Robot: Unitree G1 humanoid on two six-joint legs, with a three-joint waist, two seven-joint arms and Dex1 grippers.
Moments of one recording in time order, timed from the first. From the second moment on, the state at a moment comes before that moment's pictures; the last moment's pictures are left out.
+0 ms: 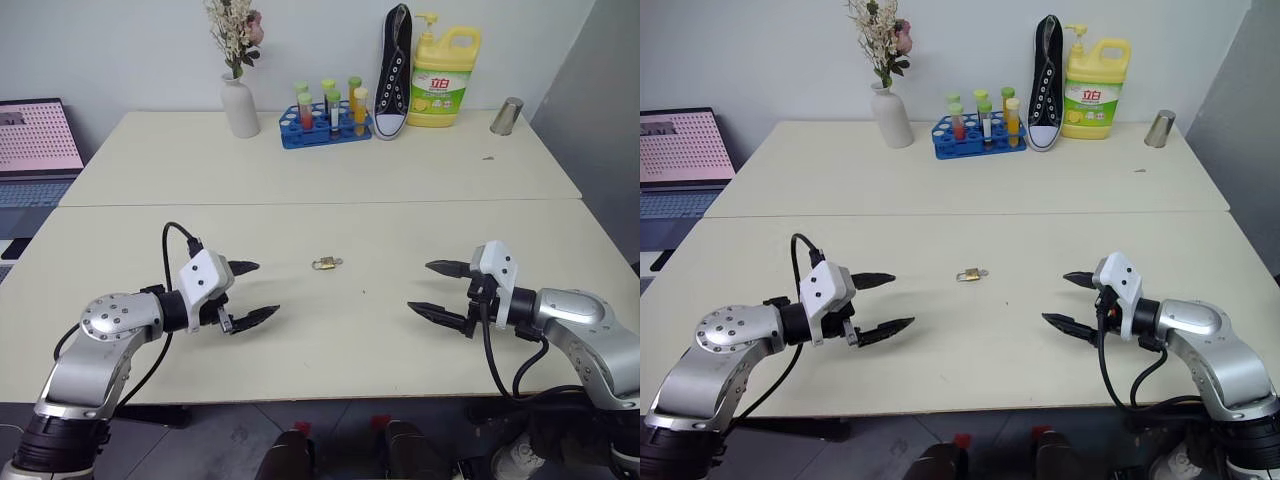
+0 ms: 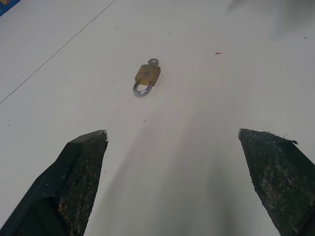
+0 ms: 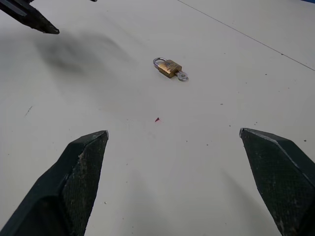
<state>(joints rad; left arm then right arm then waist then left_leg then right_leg) -0.11 0.79 0.09 -0.23 -0.33 0.29 -0.97 -0.18 -0.72 -0.02 -0.34 0.45 0.51 0.89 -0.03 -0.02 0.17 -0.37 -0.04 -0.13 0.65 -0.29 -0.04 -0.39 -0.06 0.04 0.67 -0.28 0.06</state>
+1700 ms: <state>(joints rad) -0.87 0.36 -0.20 0.93 -0.07 -0.13 -1.08 -0.27 -0.59 -0.08 -0.65 0.68 1.17 0.49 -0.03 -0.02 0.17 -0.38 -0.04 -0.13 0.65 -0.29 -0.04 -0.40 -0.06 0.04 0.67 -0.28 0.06</state>
